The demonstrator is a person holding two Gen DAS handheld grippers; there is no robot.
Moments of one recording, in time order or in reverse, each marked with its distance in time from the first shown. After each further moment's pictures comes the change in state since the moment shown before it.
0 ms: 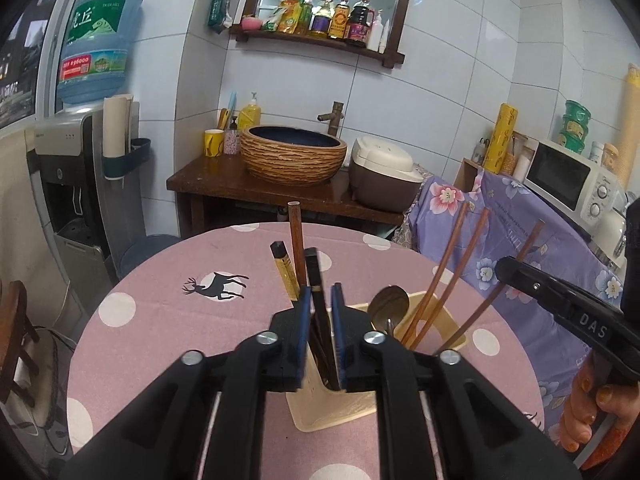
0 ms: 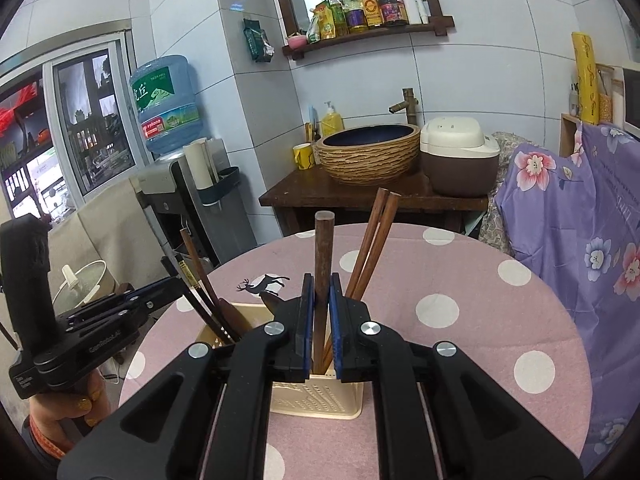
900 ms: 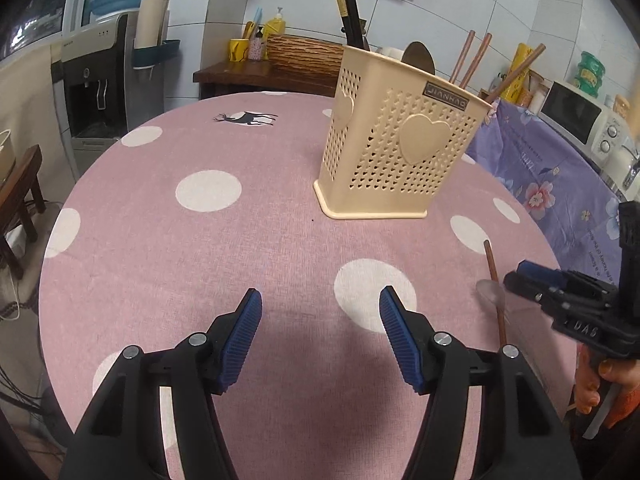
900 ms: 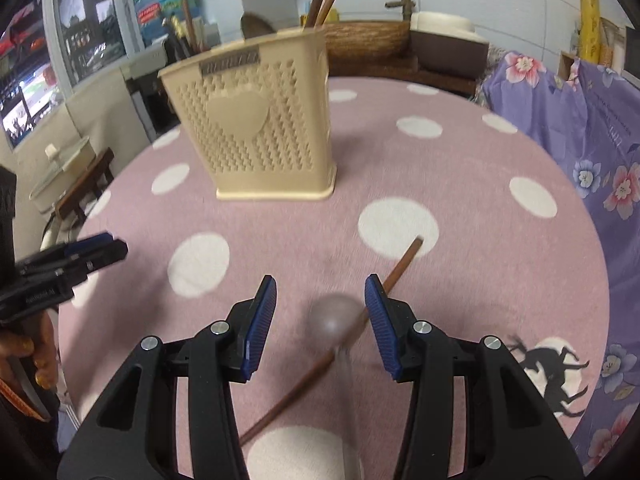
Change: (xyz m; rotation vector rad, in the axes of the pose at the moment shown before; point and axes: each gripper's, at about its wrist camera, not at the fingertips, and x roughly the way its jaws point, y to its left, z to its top) left arm -0.023 0.023 -0.168 -0.062 0.247 0.041; right arm -0.007 -0.018 -0.192 -0.093 0.364 -0.047
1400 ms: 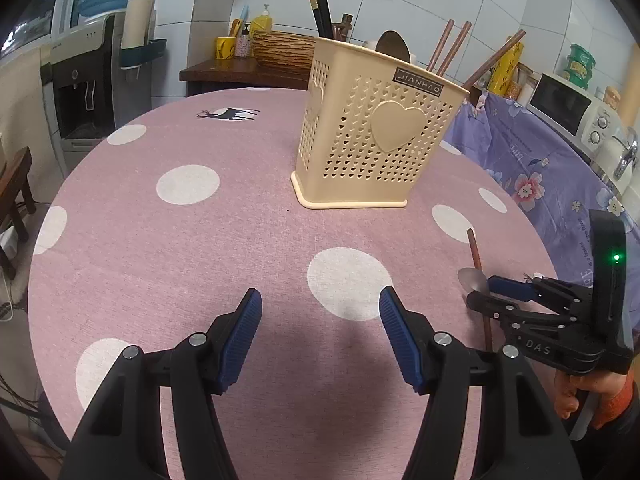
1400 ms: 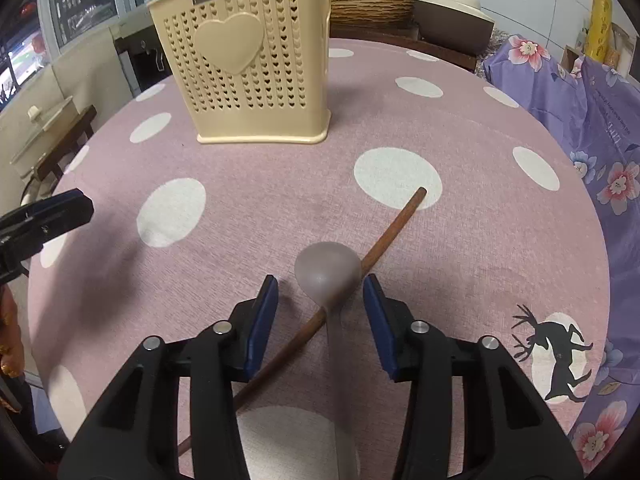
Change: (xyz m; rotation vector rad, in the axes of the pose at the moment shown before) left arm 0.001 -0.014 -0.007 0.016 0.015 -0.036; right arm 0.020 0.001 -0.016 -0.023 0.092 -0.089
